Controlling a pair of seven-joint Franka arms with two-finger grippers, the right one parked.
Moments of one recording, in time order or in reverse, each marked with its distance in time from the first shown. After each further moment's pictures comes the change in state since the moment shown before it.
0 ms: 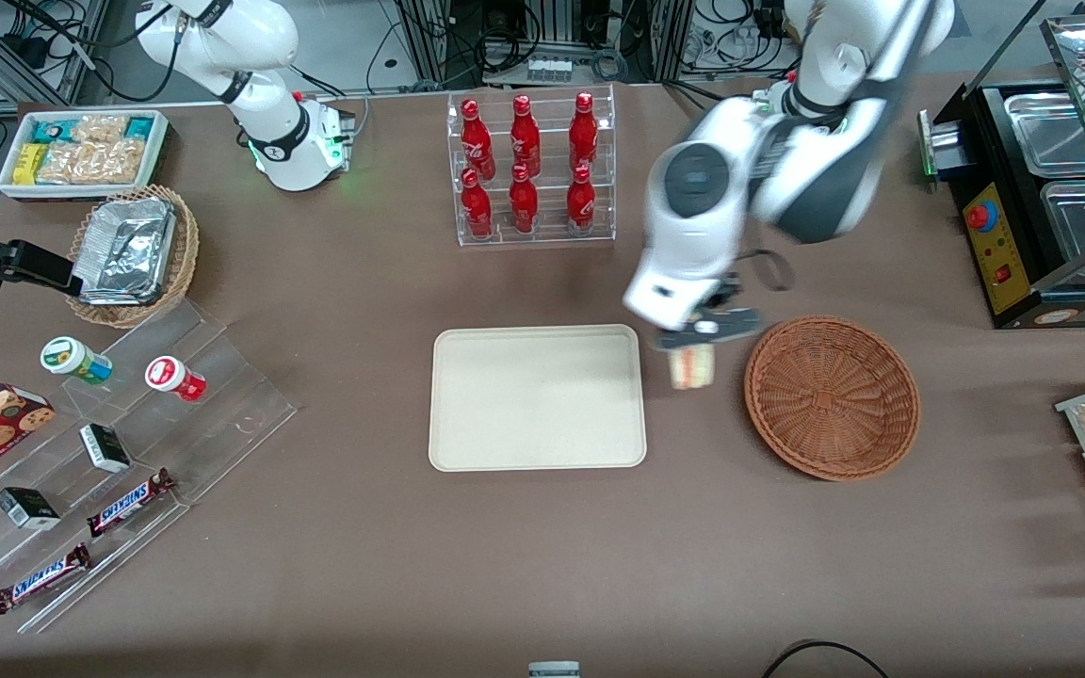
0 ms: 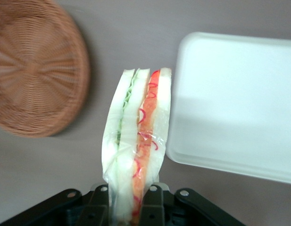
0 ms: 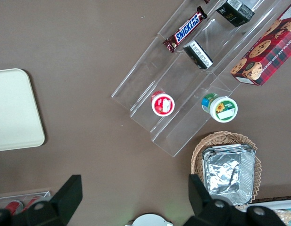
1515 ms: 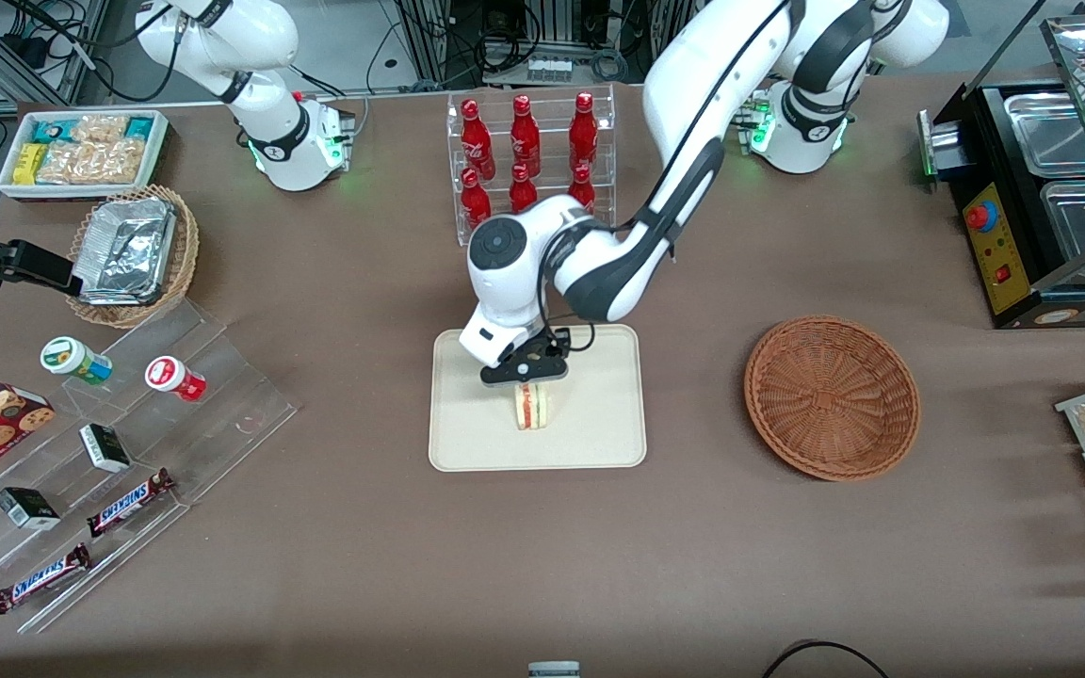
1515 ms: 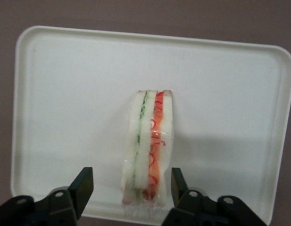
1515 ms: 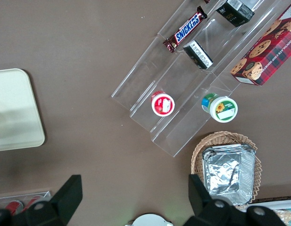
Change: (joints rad) arm -0.178 0.420 0.027 0.413 0.039 0.154 -0.190
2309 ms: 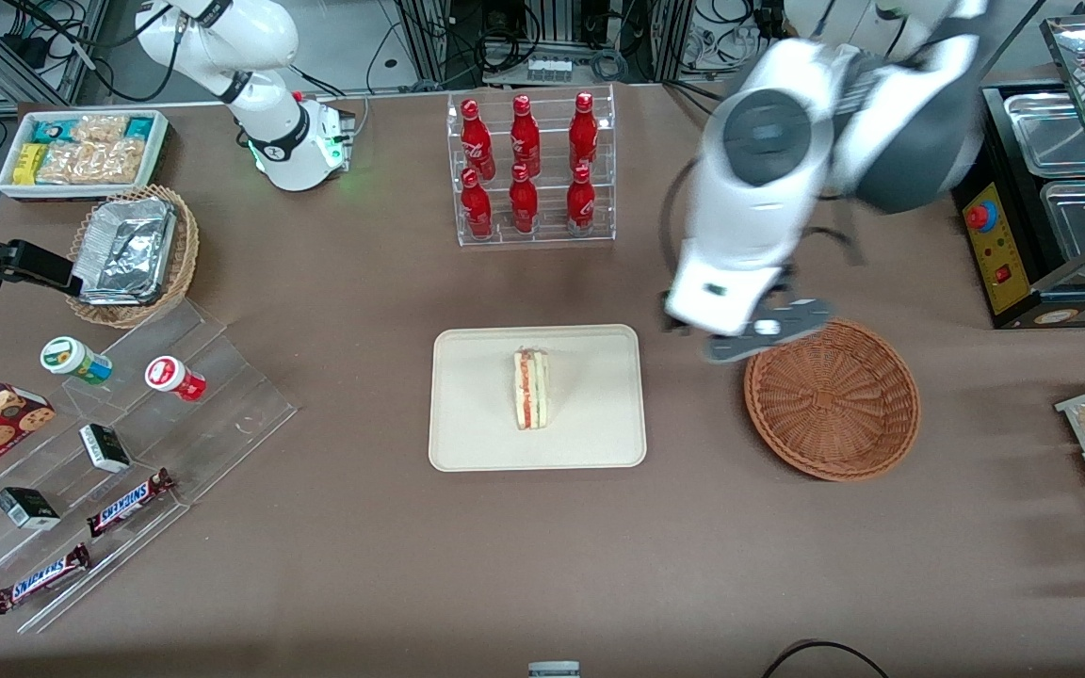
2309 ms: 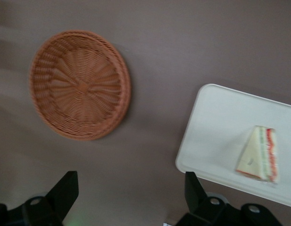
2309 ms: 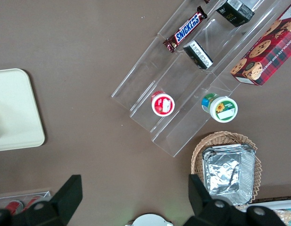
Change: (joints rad) arm 0.357 -0.490 0.011 -0.139 -0.050 -0.461 0.286
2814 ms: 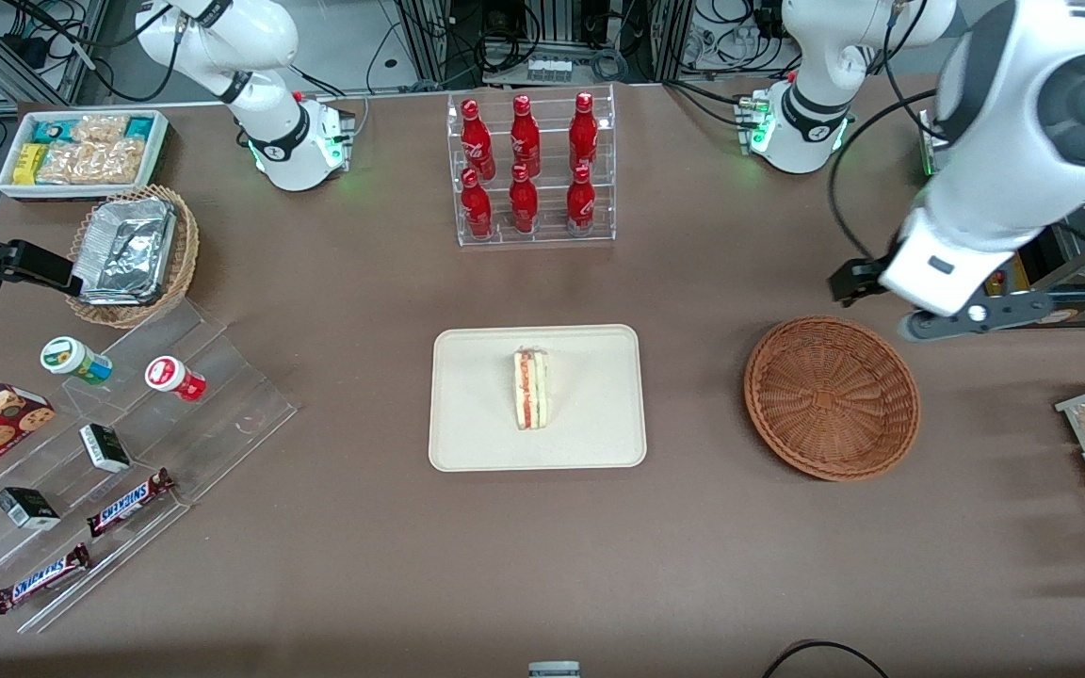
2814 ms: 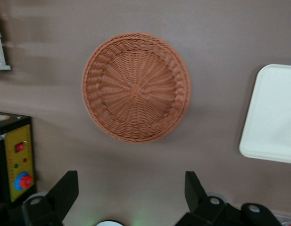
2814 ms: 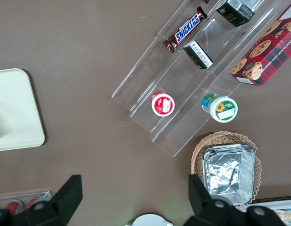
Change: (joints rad) arm 0.253 -0.197 0.002 -0.218 -0.018 -0.001 0.424
